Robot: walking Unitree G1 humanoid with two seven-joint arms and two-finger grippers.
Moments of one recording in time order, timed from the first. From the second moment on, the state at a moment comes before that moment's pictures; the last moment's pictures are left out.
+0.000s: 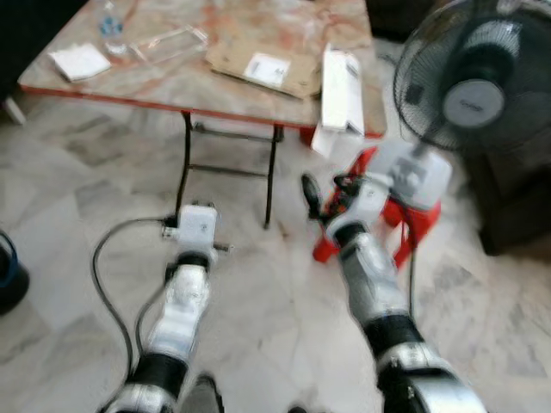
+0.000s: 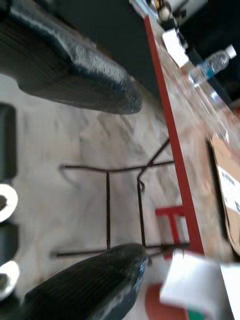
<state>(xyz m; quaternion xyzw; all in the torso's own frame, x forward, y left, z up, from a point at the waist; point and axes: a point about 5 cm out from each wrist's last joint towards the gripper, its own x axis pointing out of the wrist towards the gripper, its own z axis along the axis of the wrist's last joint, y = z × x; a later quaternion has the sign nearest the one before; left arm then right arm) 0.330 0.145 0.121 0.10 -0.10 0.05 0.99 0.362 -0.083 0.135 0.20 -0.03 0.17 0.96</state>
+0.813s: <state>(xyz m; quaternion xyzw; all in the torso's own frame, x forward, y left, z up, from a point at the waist) 0.331 0.128 0.129 0.08 -0.12 0.04 0.99 0.362 -0.100 0.137 0.18 -0.04 0.16 0.97</state>
